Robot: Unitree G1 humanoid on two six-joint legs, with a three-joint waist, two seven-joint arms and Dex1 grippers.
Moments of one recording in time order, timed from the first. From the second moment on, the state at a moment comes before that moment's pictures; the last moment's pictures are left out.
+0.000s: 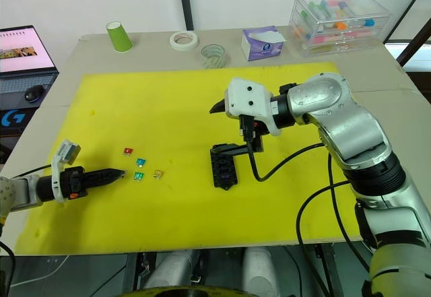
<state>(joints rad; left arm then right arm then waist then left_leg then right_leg) -0.22 0.89 0.21 0.29 -0.80 1.17 -1.20 -0.85 -0.79 0.27 -0.33 0.34 0.63 1.21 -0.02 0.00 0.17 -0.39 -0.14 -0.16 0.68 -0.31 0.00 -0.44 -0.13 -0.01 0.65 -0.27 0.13</state>
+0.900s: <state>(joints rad) -0.20 0.89 0.20 0.29 -0.79 1.14 -1.18 -0.85 -0.78 0.29 -0.31 0.31 0.59 1.23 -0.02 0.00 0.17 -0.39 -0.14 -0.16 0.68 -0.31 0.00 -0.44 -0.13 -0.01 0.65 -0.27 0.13</state>
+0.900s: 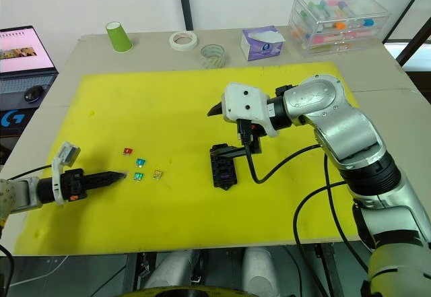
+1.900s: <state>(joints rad) -0.35 0.83 0.39 -0.41 -1.06 1.12 -0.99 -0.99 -0.67 0.15 -0.27 0.59 1.06 1.15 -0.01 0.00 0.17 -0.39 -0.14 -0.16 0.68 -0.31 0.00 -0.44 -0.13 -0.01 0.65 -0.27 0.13</state>
